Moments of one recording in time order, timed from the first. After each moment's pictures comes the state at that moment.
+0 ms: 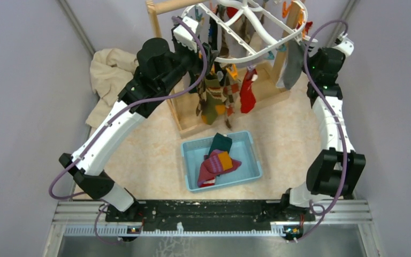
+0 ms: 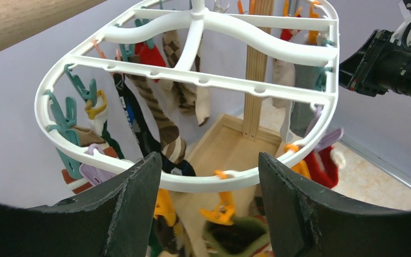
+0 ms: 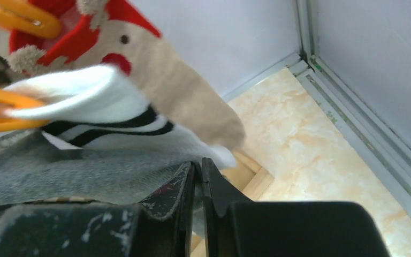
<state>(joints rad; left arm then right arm) -0.77 1.57 1.93 -0.27 -0.13 0.08 -0.13 1.47 1.38 -0.10 0.12 0.47</state>
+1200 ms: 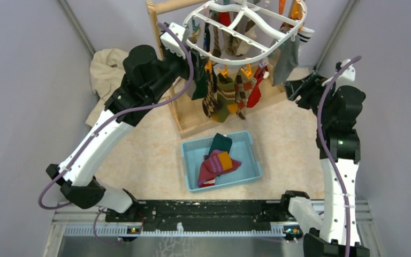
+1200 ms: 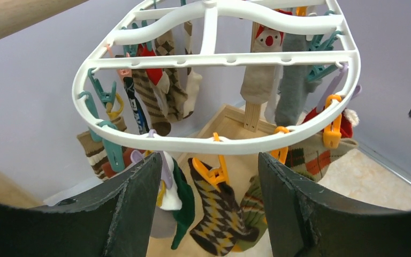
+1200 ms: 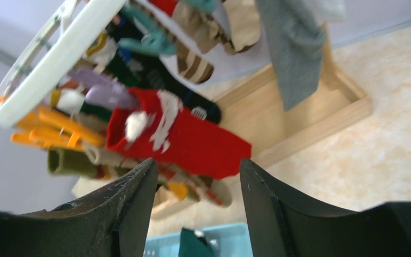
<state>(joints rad) -0.76 1.47 1.84 -0.30 -0.15 0.05 -0.13 0.89 1.23 -0.43 -0.30 0.51</state>
